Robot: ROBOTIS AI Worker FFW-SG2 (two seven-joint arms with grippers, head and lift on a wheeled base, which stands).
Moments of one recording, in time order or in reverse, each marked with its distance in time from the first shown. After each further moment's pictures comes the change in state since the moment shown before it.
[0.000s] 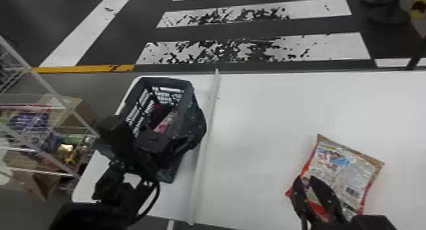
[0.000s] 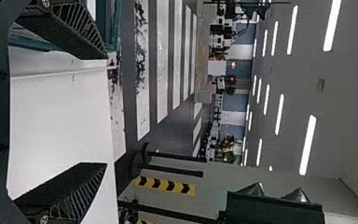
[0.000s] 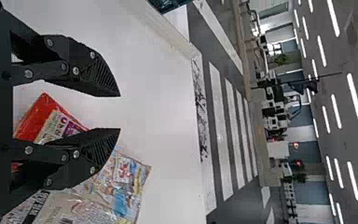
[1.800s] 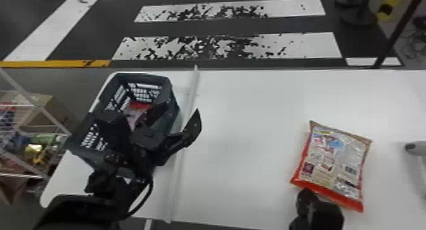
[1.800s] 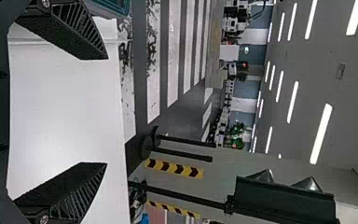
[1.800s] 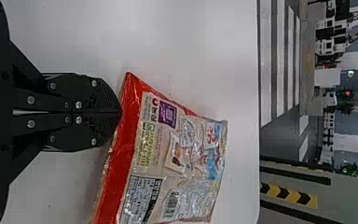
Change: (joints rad) left arm -0.058 -0.001 -0.077 0.057 -0.016 0.044 -0.008; right arm -0.115 0.050 0.009 0.212 -0.051 0.086 -0.360
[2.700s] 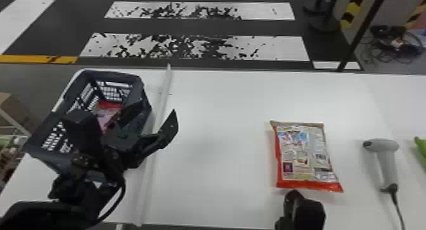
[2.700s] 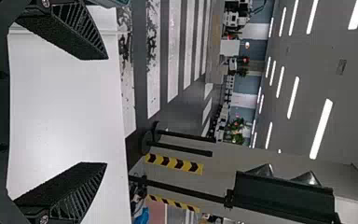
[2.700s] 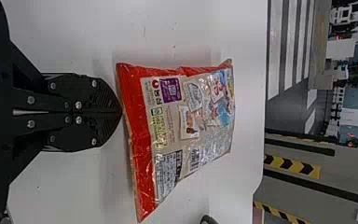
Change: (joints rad) left arm 0.000 0.003 -0.020 -0.001 0.000 0.000 -0.002; right arm 0.042 -0.008 -0.062 -0.052 -0.005 0.040 -0.058
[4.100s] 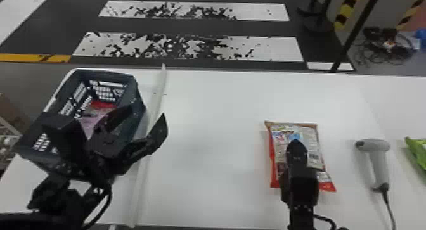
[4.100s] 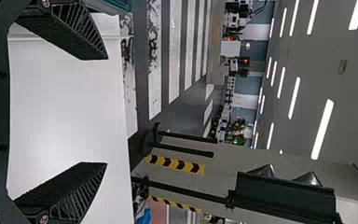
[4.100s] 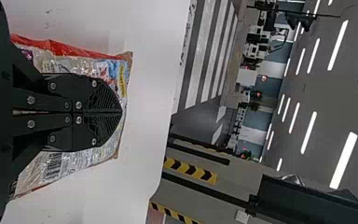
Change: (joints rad) left arm 0.046 0.003 0.025 -0.040 0.004 0.000 -0.012; right arm -0.242 -0.060 -0.018 0.249 0.205 -0.238 0.098
